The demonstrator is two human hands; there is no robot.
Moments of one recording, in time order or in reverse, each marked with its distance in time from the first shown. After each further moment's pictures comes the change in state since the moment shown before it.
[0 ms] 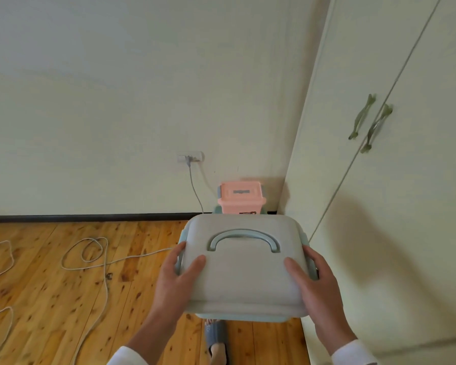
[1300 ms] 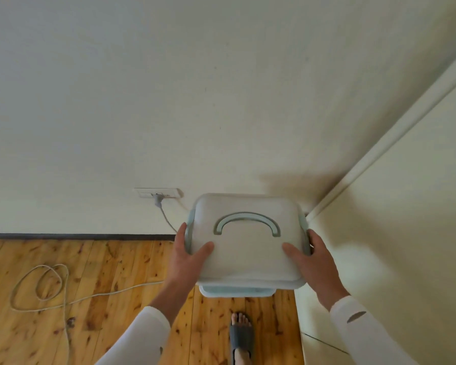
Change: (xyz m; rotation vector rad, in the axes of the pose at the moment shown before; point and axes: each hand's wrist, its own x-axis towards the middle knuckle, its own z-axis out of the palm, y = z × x) left_hand 0.502 0.106 0.179 0.080 -0.074 -0.099; right_hand 0.522 -0.079 0.167 -0.313 -0.136 0.173
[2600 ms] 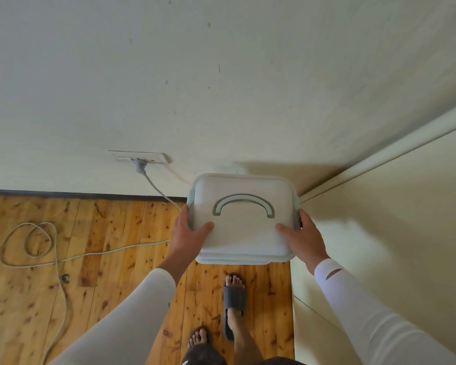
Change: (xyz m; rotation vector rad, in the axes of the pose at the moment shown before) left_hand 0.092 -0.061 0.042 0.219 -0.048 -0.221; right_hand 0.099 0.047 0.048 -0.195 -0.122 0.177
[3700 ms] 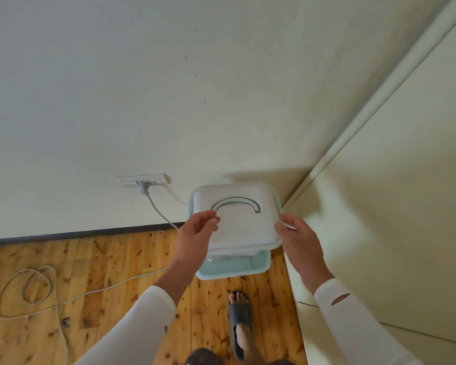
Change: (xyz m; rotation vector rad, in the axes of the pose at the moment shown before) left_hand -0.106 0.041 -0.031 -0.216 -0.114 0.286; right_hand -0.125 -0.013 -0.011 0.334 0.191 -0.150
